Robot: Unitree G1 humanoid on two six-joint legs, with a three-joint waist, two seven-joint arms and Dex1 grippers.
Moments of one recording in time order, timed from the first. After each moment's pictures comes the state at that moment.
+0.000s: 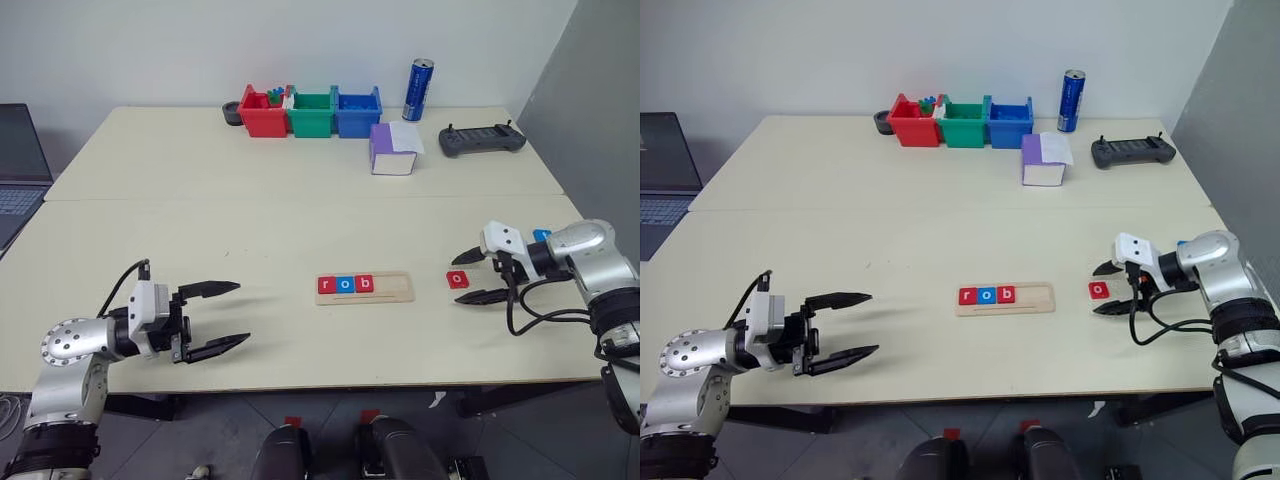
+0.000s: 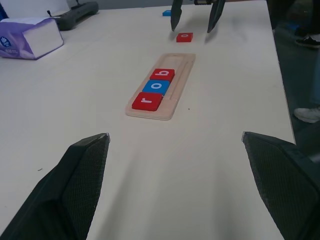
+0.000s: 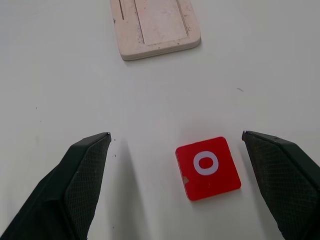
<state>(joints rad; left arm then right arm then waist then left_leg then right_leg) -0.08 0.74 0.22 0.18 -0.51 -0.18 -1.43 -0.81 -0.78 0.25 0.77 0.06 -0.09 1.51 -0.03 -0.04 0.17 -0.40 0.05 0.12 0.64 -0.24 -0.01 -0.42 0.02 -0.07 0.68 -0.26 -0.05</state>
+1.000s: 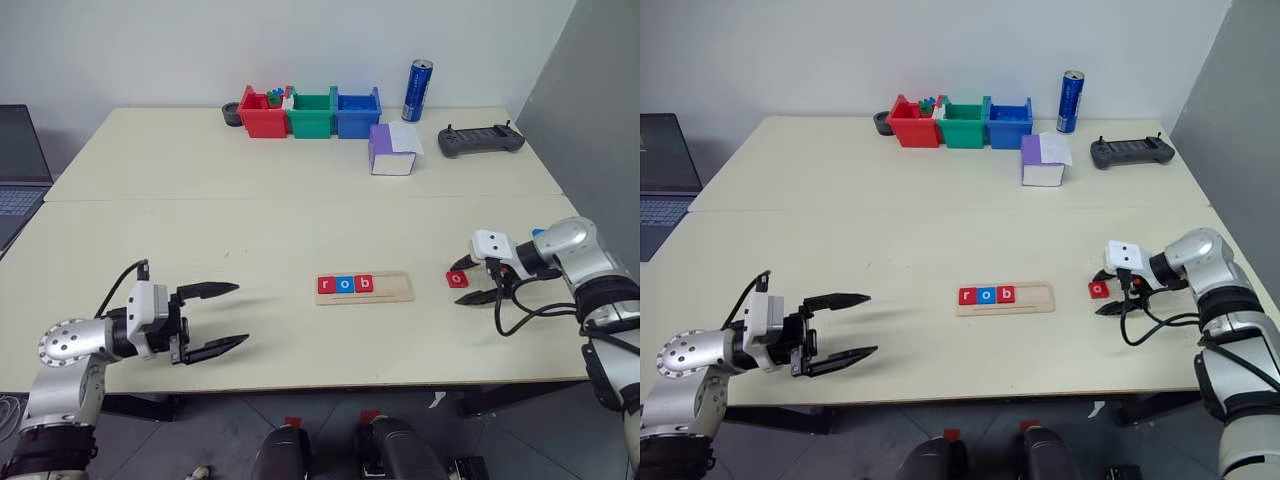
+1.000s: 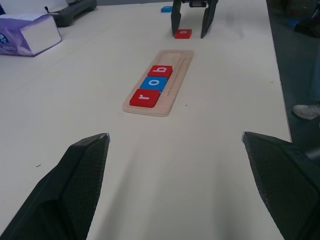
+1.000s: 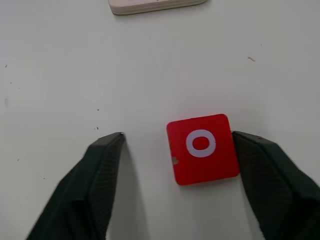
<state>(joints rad) -0.07 0.75 0.22 0.17 -0.50 -0.17 -1.43 -0.94 -0.72 0.29 1.07 -0.12 -0.29 1.50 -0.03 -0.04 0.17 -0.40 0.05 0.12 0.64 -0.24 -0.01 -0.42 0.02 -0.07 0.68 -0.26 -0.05</state>
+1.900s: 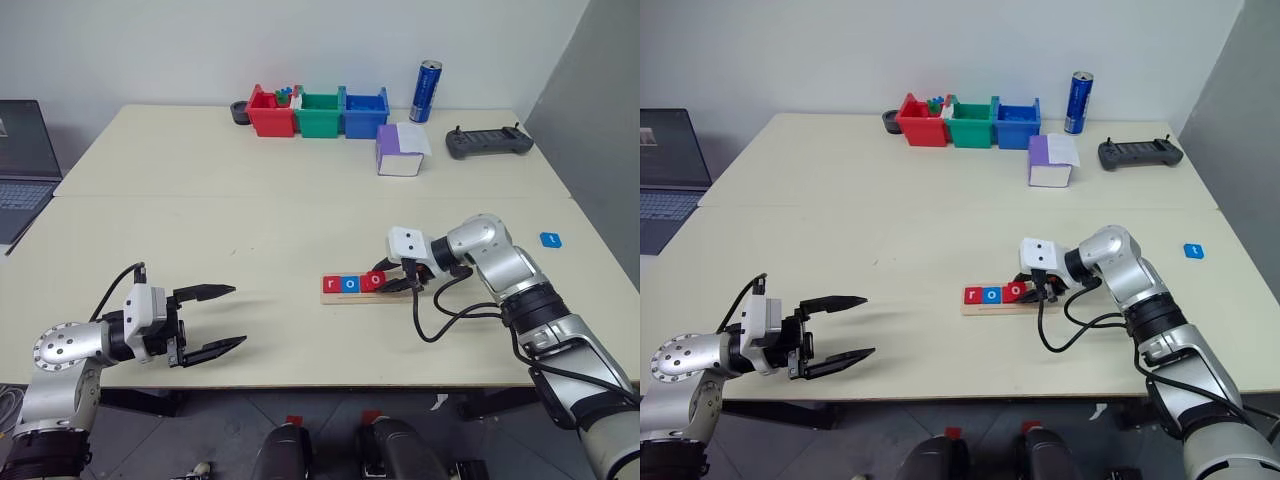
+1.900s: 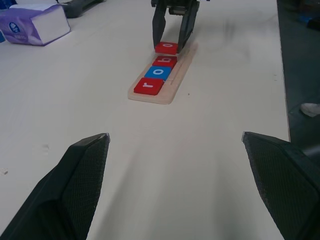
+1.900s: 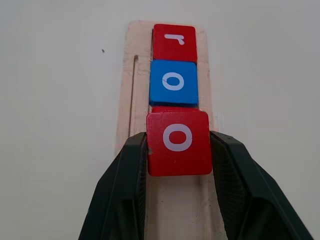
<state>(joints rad) -0.03 0.76 0.23 0.16 -0.50 -0.18 -1.41 -0.84 -0.50 0.35 0.45 -0.12 0.13 1.33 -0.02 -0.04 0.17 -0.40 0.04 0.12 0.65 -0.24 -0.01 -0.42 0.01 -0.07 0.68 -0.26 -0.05</state>
